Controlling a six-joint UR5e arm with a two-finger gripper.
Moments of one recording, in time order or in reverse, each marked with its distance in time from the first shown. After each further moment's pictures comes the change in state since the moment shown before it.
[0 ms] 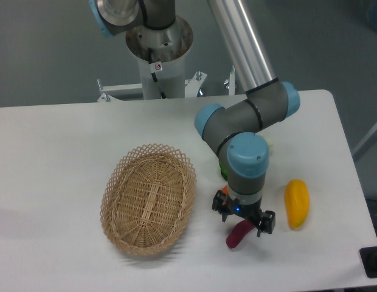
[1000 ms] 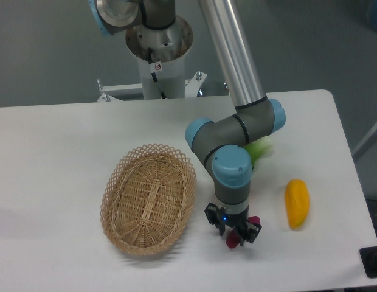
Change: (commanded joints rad) arm -0.015 -0.025 -0.009 0.071 0.000 0.044
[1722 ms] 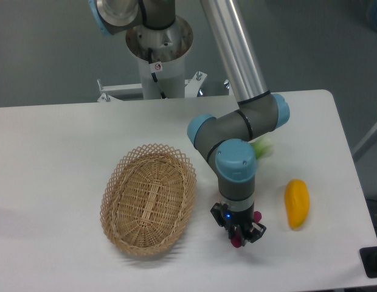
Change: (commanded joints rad) arm 0.050 0.061 0.032 -0.005 -0.021 0.092
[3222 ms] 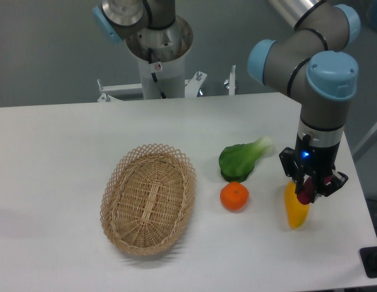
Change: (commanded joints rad) arm 0.175 0.147 0.179 -0.370 -0.086 0.299
